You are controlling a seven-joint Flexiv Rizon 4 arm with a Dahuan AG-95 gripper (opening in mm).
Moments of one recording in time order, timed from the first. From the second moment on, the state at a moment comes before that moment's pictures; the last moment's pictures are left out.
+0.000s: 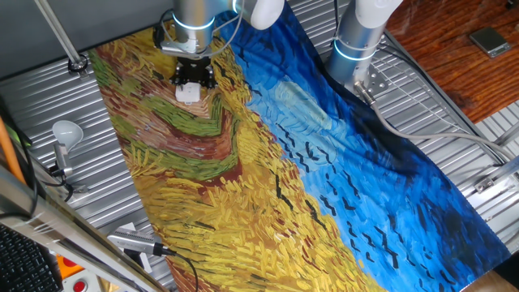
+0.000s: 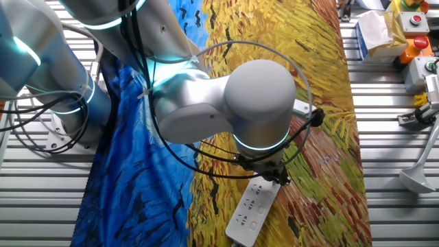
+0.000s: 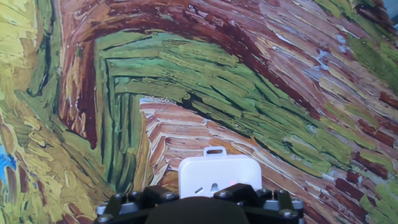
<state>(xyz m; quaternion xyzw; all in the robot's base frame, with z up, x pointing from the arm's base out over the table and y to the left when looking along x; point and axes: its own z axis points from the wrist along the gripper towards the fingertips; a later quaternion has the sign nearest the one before) 0.464 -0.166 0.015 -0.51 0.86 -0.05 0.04</state>
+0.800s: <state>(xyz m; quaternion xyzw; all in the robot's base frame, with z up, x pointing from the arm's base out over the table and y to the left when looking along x) 0.462 -0.166 0.014 -0.51 0.86 -0.05 0.05</state>
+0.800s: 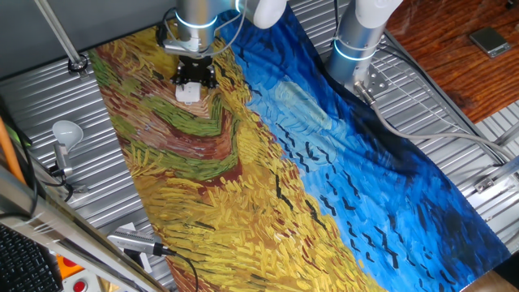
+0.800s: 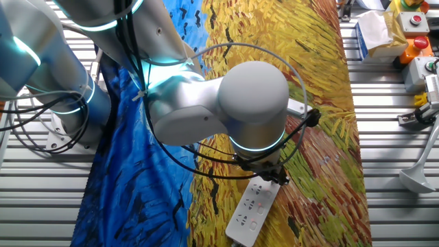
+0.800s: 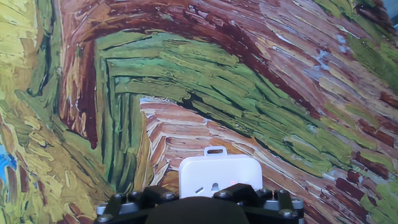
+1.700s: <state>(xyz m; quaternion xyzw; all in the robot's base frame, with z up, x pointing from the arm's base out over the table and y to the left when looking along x) 0.464 -0.169 0.007 -0.52 0.85 -0.05 0.05</state>
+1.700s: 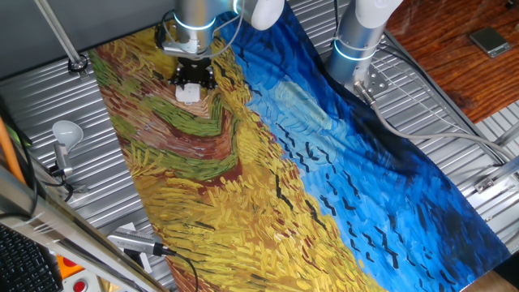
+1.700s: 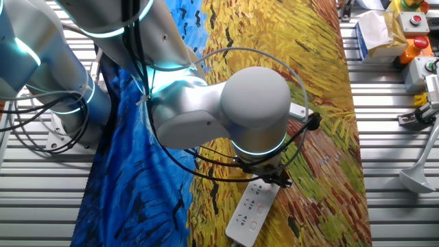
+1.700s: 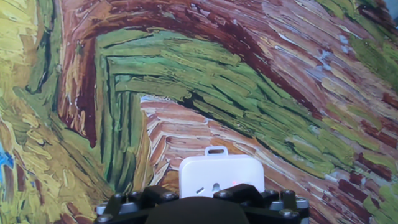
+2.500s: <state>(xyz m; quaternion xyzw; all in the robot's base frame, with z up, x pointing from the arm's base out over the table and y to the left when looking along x) 0.460 -0.168 0.020 -0.51 0.85 -0.06 0.03</state>
